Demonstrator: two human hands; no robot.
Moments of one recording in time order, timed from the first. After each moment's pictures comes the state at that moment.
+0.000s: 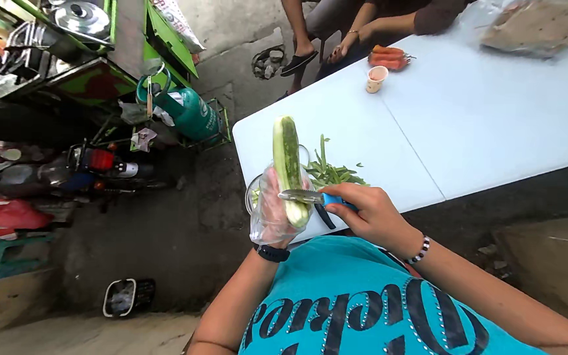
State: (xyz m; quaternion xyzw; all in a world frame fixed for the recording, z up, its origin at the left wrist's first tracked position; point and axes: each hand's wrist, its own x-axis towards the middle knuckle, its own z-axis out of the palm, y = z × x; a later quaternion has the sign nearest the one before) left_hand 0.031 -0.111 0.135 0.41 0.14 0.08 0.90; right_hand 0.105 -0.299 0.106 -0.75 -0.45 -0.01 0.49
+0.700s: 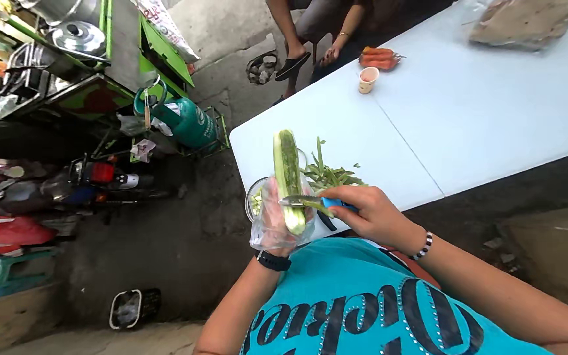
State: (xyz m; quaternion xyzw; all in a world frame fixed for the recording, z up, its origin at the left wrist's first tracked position) left_hand 0.030 -0.115 0.130 0.37 0.19 0.03 0.91; right_hand 0.115 -0.305 0.100 -0.74 -0.45 0.03 0.51
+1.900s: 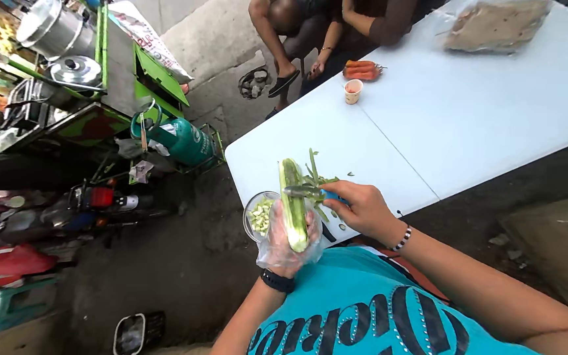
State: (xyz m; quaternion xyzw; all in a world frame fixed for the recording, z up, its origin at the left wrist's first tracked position) left_hand 0.037 -0.129 0.120 0.25 0.18 -0.06 0.95; right_hand 0.140 -0.301 0.072 -0.79 -0.38 -0.06 0.47
